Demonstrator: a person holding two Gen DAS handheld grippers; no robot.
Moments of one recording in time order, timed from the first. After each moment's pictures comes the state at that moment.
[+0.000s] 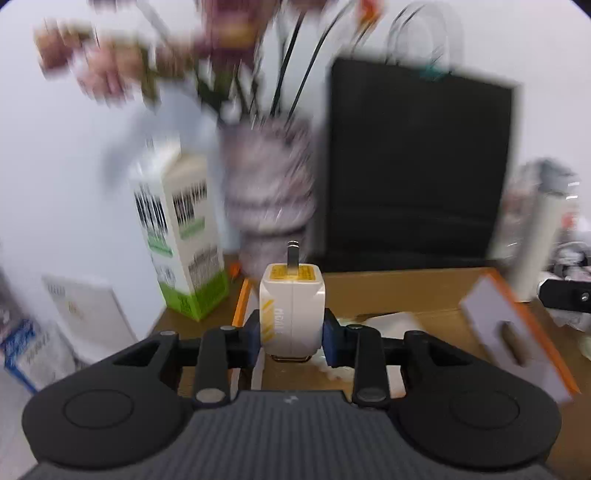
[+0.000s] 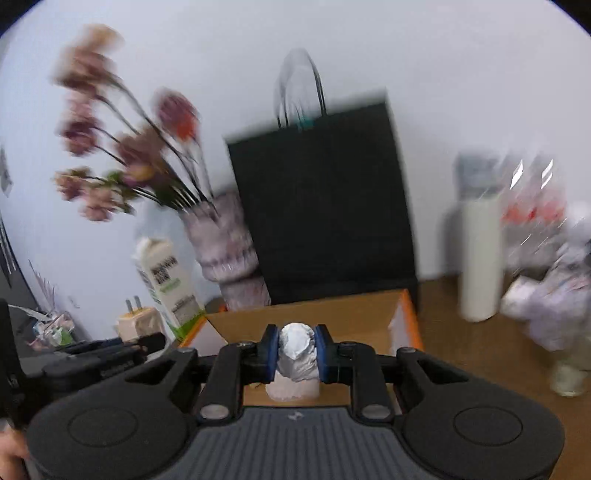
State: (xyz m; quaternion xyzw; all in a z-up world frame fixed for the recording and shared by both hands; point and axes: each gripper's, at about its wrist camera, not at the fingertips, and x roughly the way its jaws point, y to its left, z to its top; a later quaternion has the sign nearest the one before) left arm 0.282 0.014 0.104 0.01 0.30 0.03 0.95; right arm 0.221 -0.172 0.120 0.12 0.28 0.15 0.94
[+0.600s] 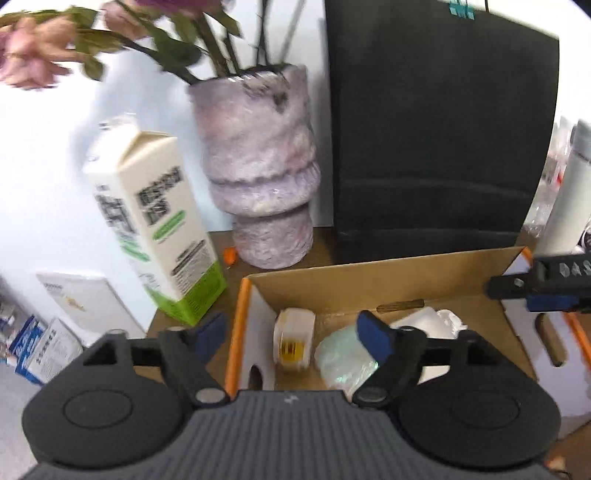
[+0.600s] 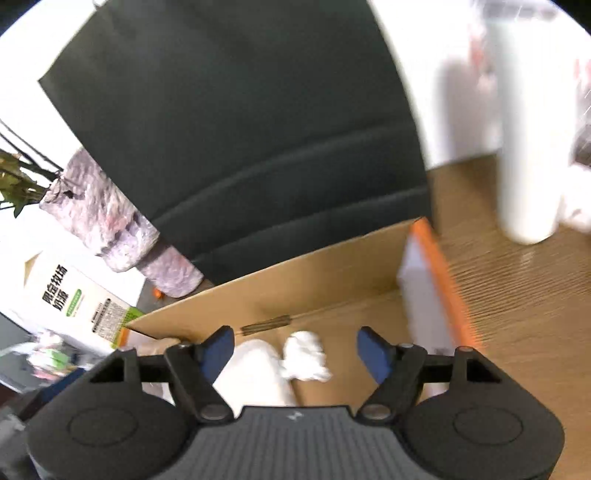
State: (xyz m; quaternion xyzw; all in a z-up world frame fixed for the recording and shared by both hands) left arm 0.327 0.011 0.107 0.05 0.37 0.03 0.93; right arm 0.360 -0.166 0.051 0.21 0.44 0.09 0.87
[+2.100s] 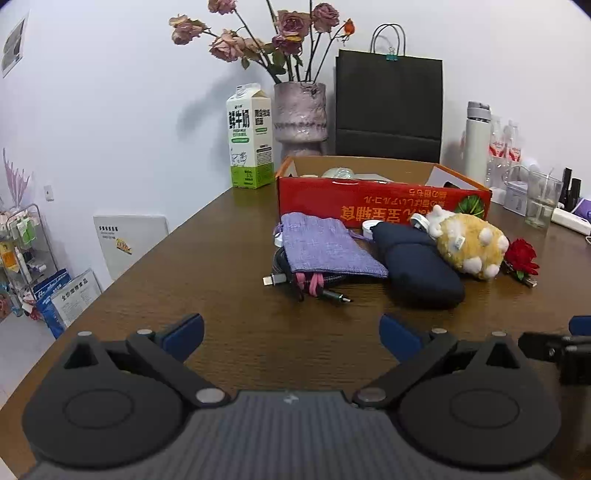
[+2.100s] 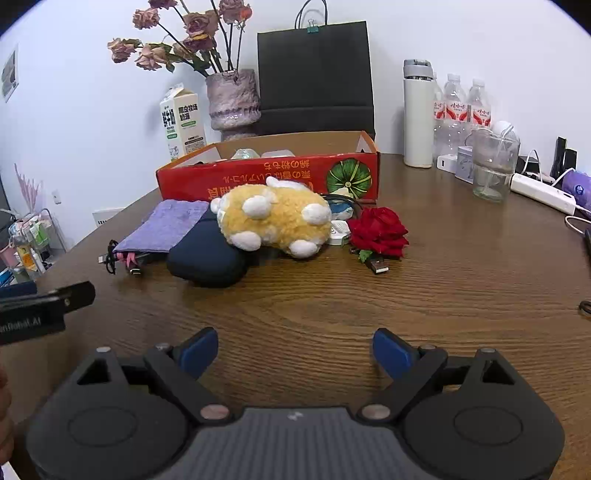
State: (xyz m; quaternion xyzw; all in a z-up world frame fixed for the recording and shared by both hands) left arm -0.065 0.016 0.016 0.00 0.25 0.05 0.97; right arm -0.058 -0.187 -0.007 0.02 0.32 0.10 0.94
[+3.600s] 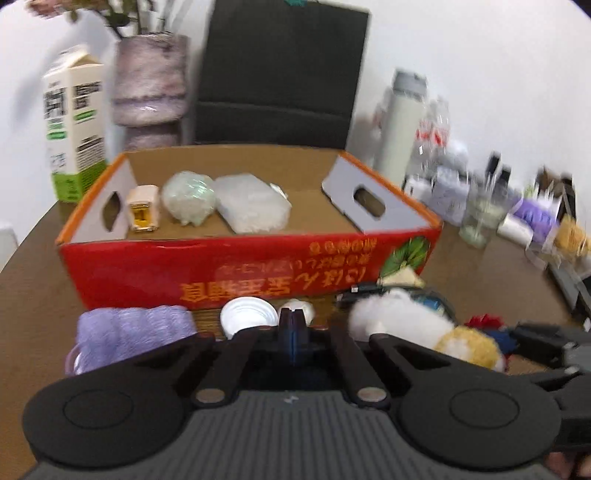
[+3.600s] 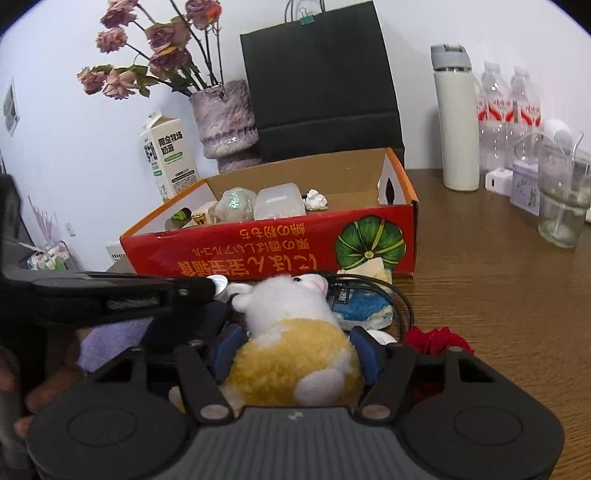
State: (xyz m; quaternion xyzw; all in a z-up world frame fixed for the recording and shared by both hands) left arm 0.138 -0.023 0.028 -0.03 0.32 -0.15 0.94; right arm 0.084 -0.181 0.000 0.07 0.31 0.15 0.94
